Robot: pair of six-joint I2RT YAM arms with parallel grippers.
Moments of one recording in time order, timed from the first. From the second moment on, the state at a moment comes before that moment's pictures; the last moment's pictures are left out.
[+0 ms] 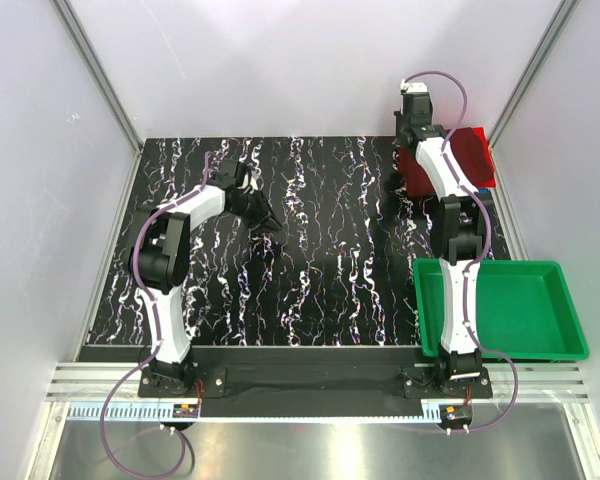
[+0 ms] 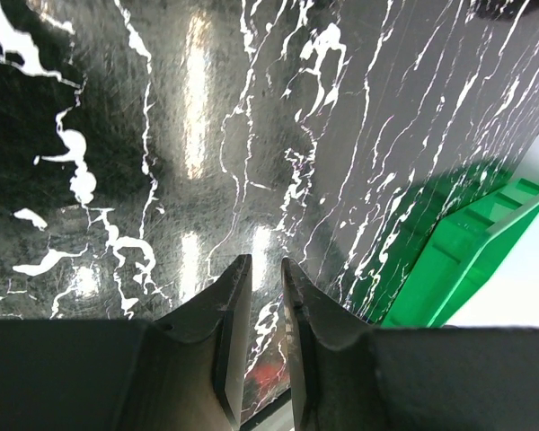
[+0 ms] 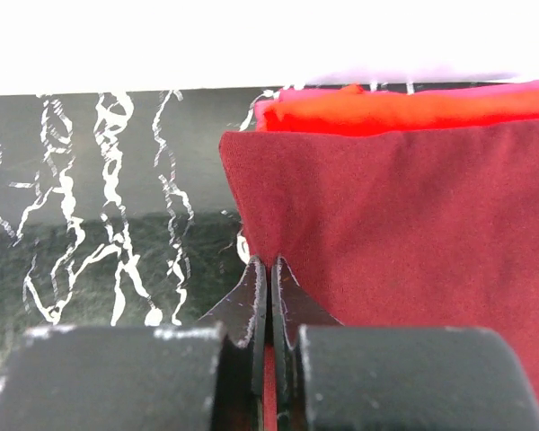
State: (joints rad) left arm -0.25 2.01 1.40 -0.47 0.55 -0.66; right arm 0.12 2.39 2.26 -0.43 0.24 0.00
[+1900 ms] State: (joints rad) left arm -0.25 2.00 1.50 -0.54 0.59 -0.66; right arm -0.27 2.41 2.29 -0.65 -0.03 0.37
